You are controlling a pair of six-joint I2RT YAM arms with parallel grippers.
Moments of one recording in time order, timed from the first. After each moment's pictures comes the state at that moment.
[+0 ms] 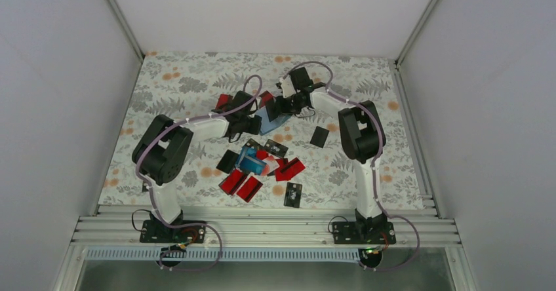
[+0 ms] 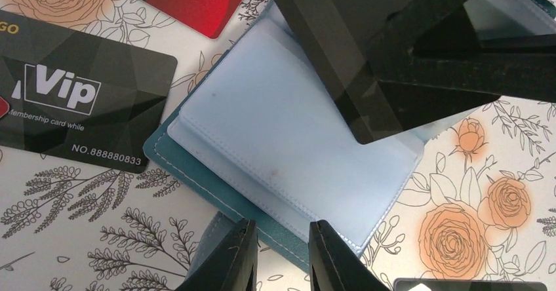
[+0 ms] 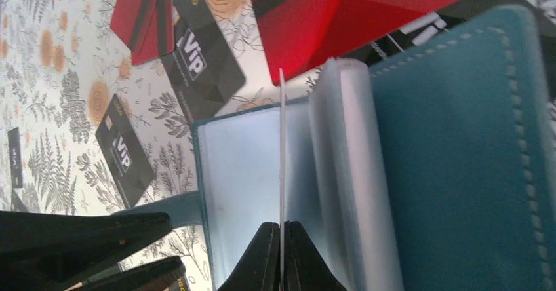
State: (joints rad) left arm -0.55 1.86 1.10 -0.16 0.06 -0.27; right arm 0.43 2.20 1.63 -0.48 -0.56 0.28
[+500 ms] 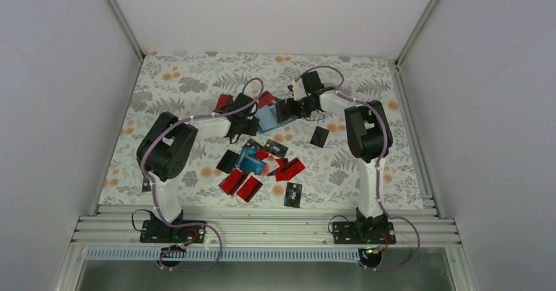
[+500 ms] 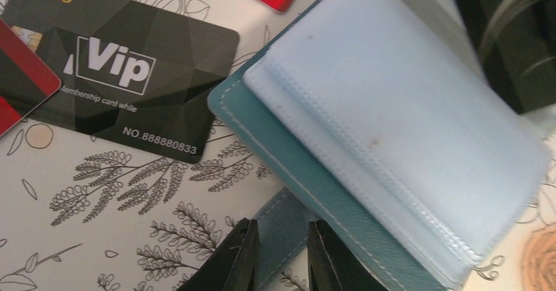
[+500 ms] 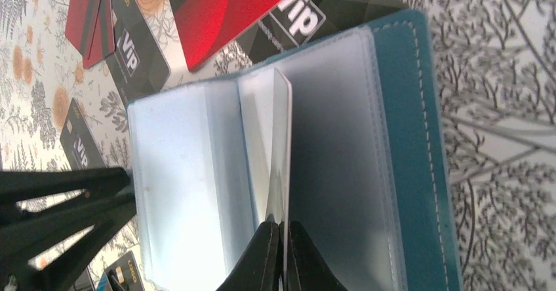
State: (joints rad) left arm -0.55 1.91 1.11 -0.16 -0.04 -0.27; right arm 0.35 2.19 1.54 -0.44 -0.56 0.27
